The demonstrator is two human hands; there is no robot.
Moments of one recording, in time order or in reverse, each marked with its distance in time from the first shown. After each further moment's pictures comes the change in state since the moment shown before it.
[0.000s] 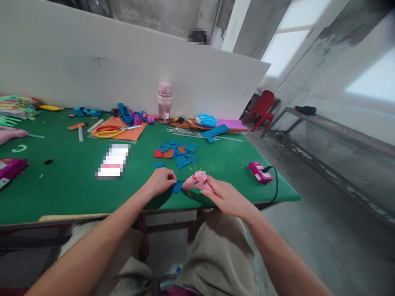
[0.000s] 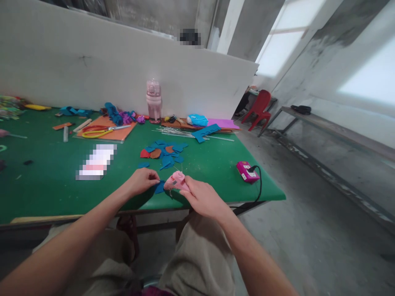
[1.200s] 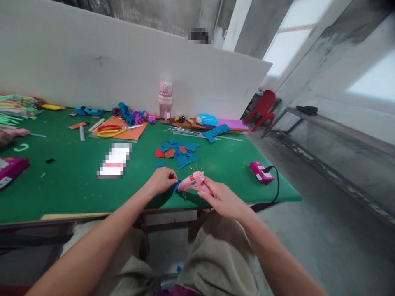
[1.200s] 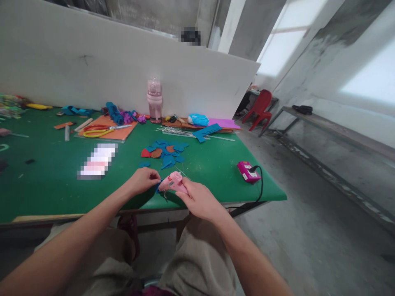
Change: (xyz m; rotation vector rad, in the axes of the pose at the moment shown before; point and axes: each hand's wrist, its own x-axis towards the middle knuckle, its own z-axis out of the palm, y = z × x) left_hand 0.000 0.000 0.001 -0.006 0.002 0.013; right_hand 0.004 -0.007 0.012 0.141 0.046 0.013
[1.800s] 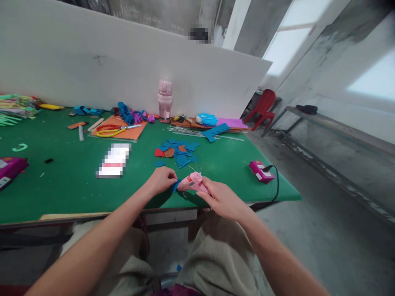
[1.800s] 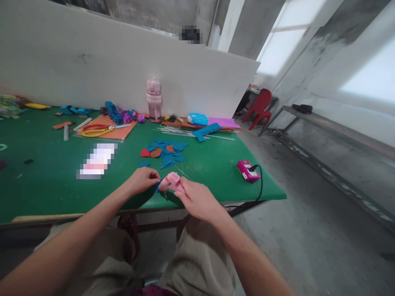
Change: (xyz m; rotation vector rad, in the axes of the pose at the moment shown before) left_hand 0.000 0.001 -0.001 -0.007 -0.003 -0.004; right_hand -0.001 -0.004 0.000 -0.099 -0.002 -0.044
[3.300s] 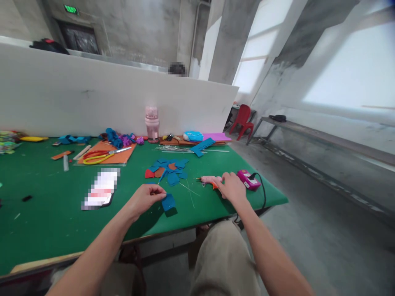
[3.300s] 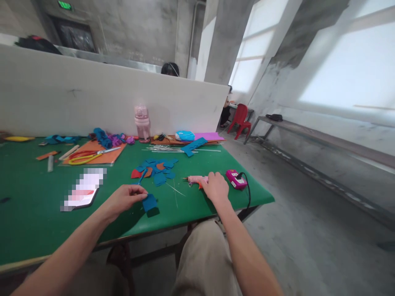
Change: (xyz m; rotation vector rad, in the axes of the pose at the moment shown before) left_hand -0.013 -0.004 -0.023 -0.548 0.054 -0.060; right_hand 0.023 0.102 -0.016 -0.145 0.582 0.612
